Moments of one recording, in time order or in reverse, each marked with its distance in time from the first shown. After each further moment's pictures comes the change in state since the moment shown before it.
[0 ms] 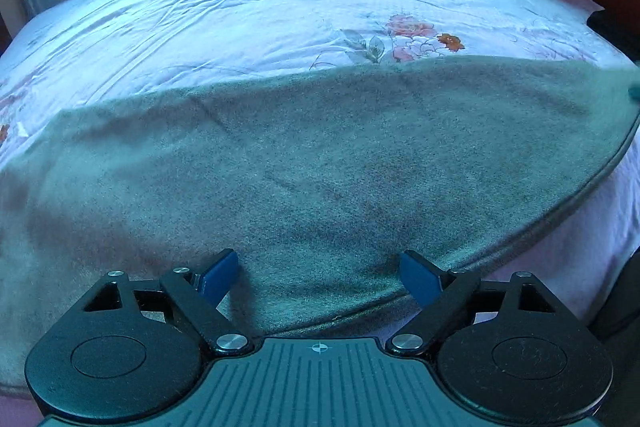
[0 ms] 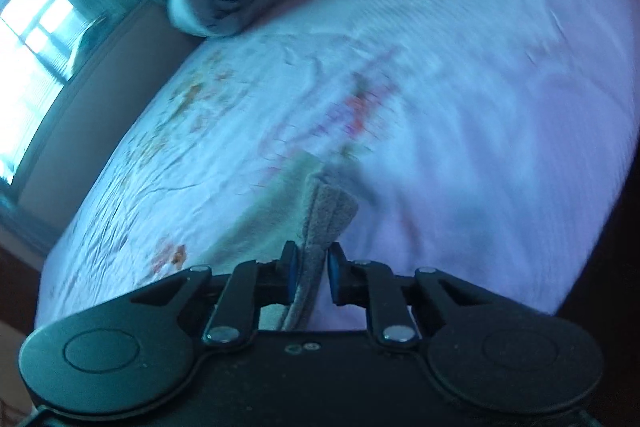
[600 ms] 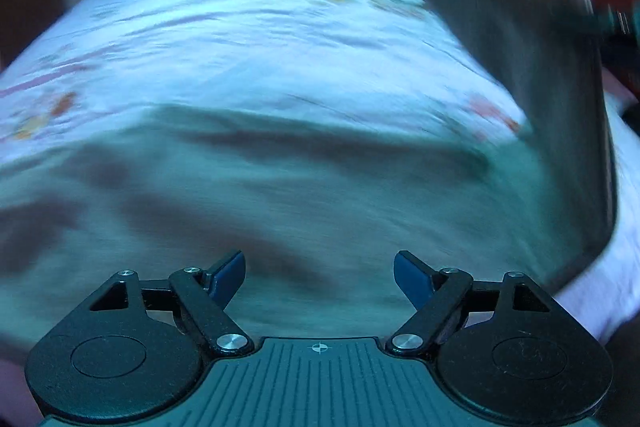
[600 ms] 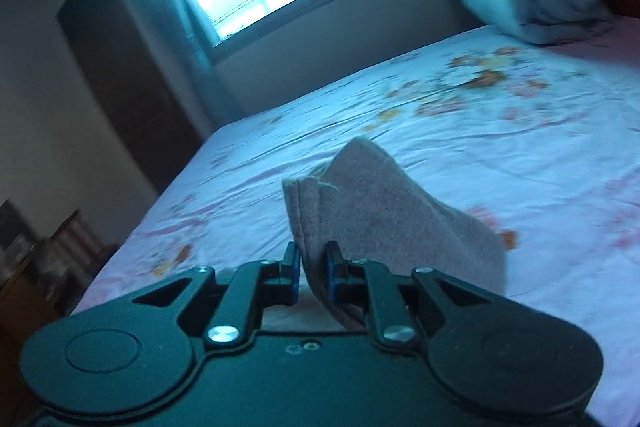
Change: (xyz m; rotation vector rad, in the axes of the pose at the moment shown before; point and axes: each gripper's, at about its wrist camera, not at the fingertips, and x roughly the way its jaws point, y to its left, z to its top) left arm -0.048 0.099 -0.007 -0.230 -0.112 0.055; right arm -0.026 0.231 -0.068 -0.533 0.125 0.518
